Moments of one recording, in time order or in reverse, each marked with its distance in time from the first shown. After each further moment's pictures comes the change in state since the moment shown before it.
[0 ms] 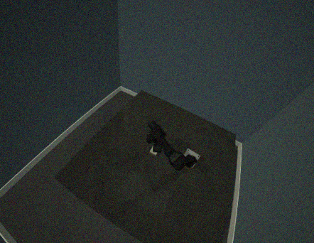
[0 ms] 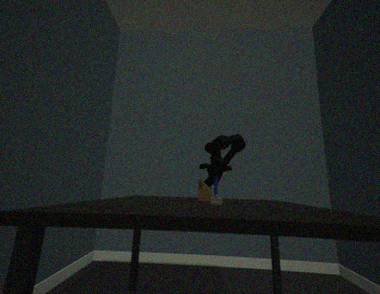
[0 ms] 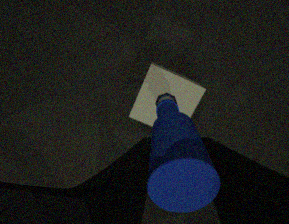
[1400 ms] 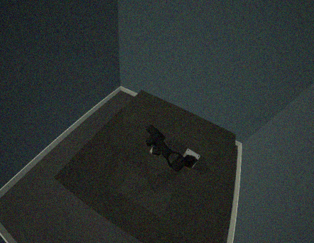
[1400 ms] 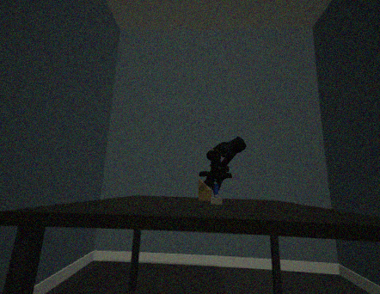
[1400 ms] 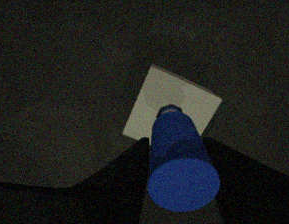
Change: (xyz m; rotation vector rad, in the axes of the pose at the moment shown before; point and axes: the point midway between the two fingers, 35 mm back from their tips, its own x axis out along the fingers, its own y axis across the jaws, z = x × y) arm 0.043 0.002 0.000 0.001 -0.001 0.004
